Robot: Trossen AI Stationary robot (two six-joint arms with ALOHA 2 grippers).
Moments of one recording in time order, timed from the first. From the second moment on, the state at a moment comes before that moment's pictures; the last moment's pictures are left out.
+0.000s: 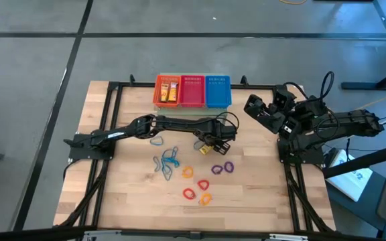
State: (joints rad) left arm 0.00 2.58 2.35 -1.11 -0.09 -0.88; right arm 0.07 0.93 0.79 0.76 -0.17 0.69
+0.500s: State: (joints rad) left arm 0.01 2.56 2.34 -1.09 -0.06 -0.85; right arm 0.07 0.93 0.79 0.76 -0.16 0.67
